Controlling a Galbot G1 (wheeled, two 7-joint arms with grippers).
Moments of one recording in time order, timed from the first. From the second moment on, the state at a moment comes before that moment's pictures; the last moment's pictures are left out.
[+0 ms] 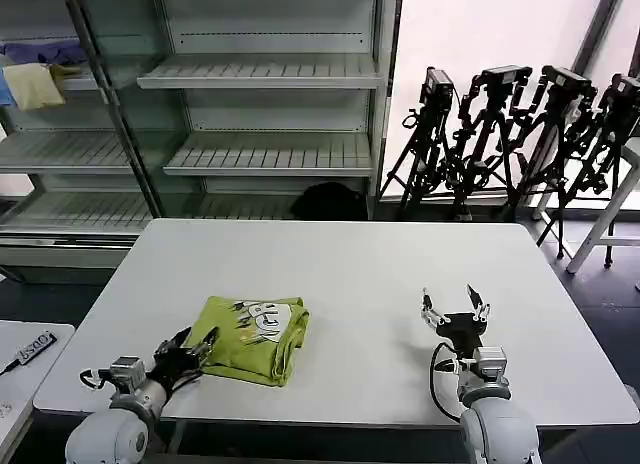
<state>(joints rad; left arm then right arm) 1.33 -1.30 -0.69 -1.93 -0.36 0.58 0.17 -1.27 1.47 0.58 1.98 -0.01 -0.29 -0.02</state>
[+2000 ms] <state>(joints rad) 1.33 -1.20 -0.61 -1.96 0.34 0.05 0.30 -1.31 1.44 0.64 1.96 0.02 -0.24 -0.01</state>
